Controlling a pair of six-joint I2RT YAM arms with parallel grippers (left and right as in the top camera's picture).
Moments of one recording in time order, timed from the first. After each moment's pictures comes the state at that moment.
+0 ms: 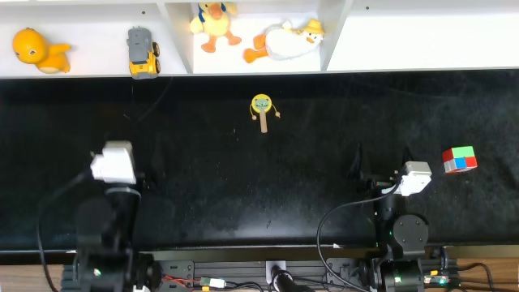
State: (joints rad) left arm -0.01 0.28 0.19 0.02 0.05 0.07; right arm 0.07 0.01 0.02 -0.01 0.08 0.20
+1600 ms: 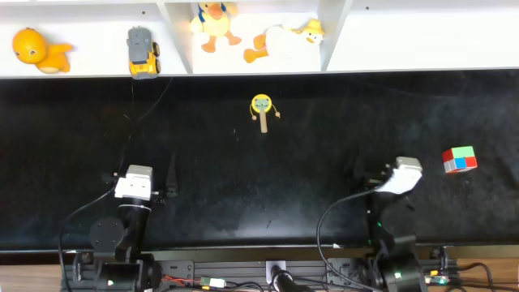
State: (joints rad) left arm -0.01 0.02 0.01 -0.07 0.11 0.16; right arm 0.26 0.18 0.07 -0.17 0.30 0.32
